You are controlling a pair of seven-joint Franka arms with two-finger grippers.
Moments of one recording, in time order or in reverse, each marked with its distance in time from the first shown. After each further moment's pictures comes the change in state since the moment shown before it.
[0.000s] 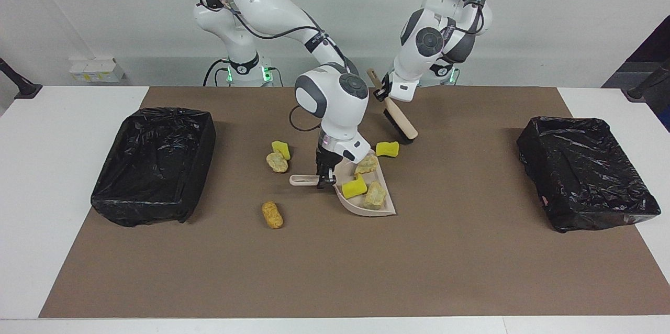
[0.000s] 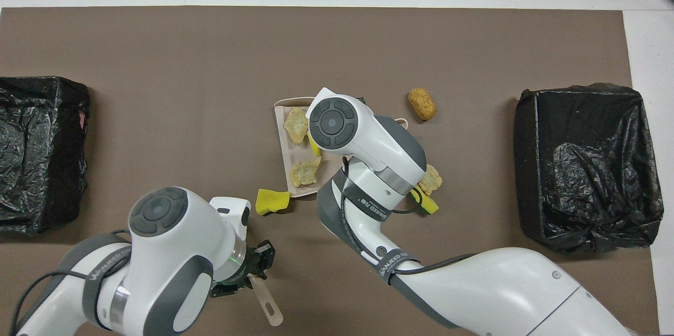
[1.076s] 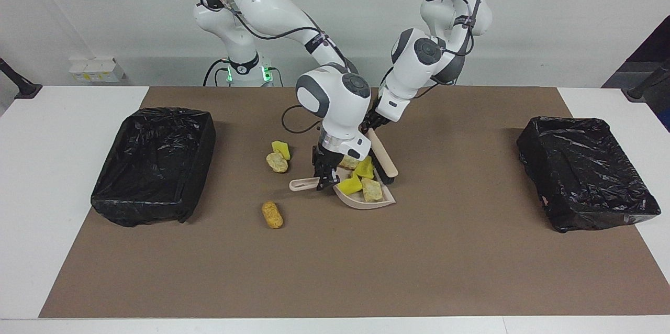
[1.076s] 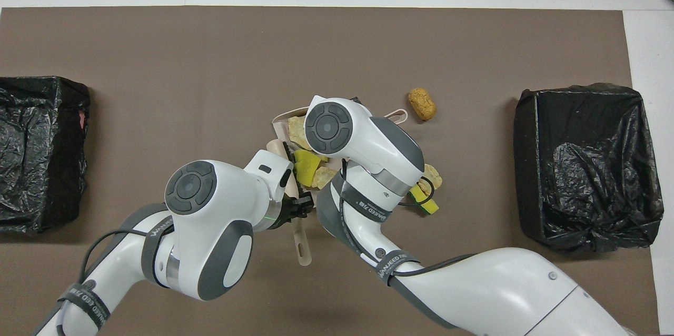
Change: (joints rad) left arm 0.044 0.184 0.024 0.195 -0.041 0.157 0.370; right arm 0.003 0.003 0.001 0.000 -0.047 0.001 -0.132
